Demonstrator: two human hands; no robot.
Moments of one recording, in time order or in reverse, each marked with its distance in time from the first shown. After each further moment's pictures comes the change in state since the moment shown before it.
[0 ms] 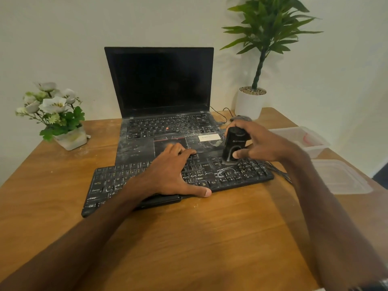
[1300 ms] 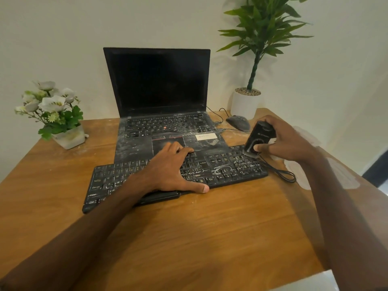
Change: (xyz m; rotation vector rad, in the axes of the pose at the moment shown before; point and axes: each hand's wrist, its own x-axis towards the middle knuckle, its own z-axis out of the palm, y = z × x) left_hand 0.001 -0.001 0.000 0.017 -0.007 -0.016; right_hand -0.037 0.032 -0.028 -0.079 0.267 0.121
